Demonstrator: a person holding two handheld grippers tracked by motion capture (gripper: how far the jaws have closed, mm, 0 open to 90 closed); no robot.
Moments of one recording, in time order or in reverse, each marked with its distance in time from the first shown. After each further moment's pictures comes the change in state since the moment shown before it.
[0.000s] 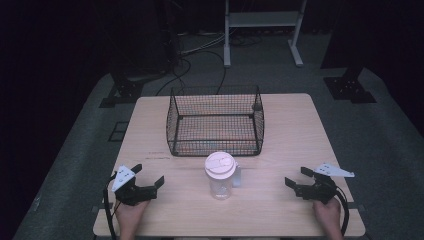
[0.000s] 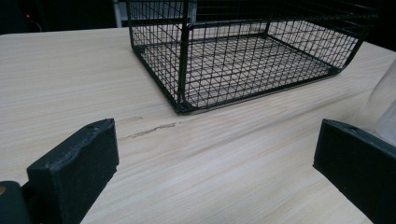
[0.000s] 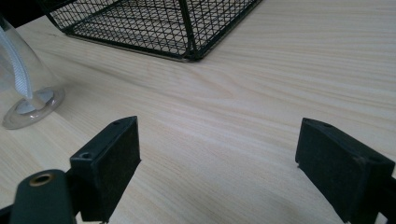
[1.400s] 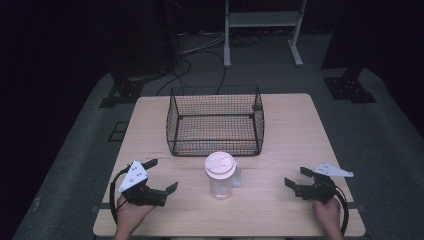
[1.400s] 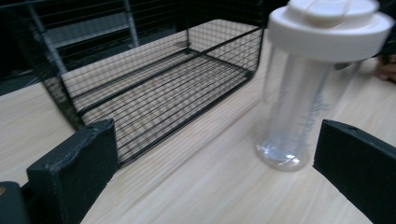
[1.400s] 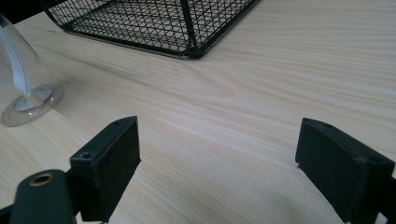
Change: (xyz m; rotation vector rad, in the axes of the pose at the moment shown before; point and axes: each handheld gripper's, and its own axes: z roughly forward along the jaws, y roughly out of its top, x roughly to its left) left arm -0.052 0.061 -0.014 0.021 -0.234 0.234; right arm 0.001 0.000 0.001 0.011 0.000 -0.003
